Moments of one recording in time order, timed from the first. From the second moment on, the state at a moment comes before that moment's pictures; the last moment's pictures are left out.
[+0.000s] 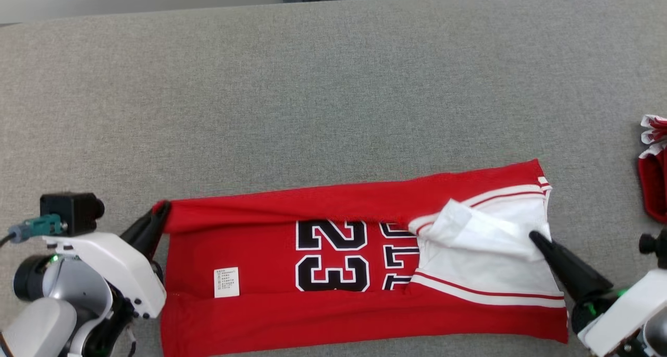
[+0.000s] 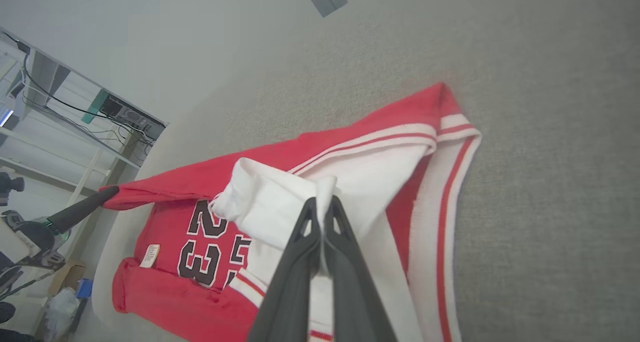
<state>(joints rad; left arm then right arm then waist) -0.26 0.64 -0.48 -0.04 -0.93 0.21 0.22 -0.06 -0.55 0.32 -0.06 1.10 0.13 0.11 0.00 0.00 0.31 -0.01</state>
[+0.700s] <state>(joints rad) -0.12 0.58 -0.45 -0.02 -0.99 0.28 0.13 0.15 -0.35 0.13 -0.15 0.96 0.13 0.14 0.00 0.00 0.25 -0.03</state>
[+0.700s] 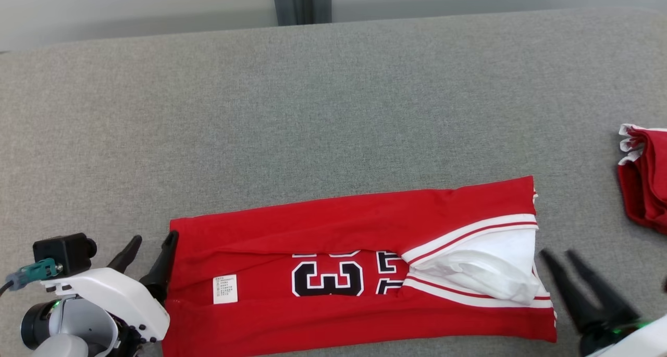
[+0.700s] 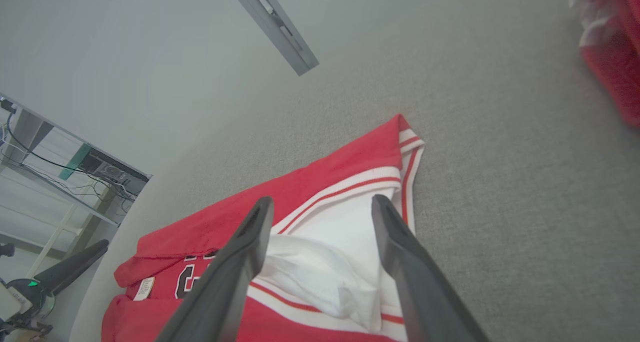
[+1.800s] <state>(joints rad) -0.07 0.44 -0.53 0.05 -0.73 0.44 -0.20 0.03 -0.15 0.03 0.07 0.34 0.13 0.02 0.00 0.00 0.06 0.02</state>
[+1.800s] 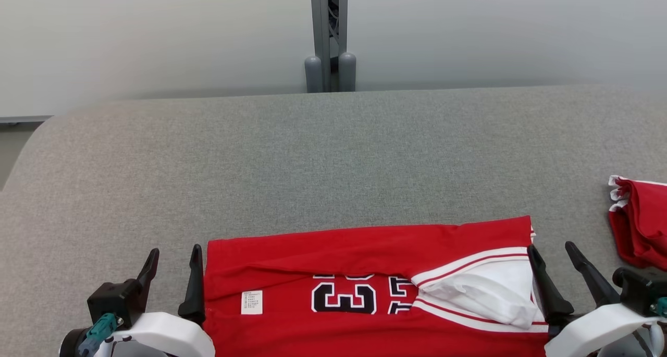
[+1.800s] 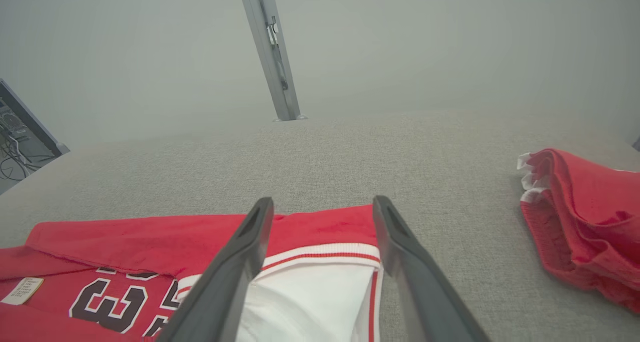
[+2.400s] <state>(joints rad) -0.10 0.43 -0.57 0.06 -0.72 0.42 -0.18 0.04 -0.13 0.04 0.16 0.29 0.13 0.05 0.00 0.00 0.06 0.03</state>
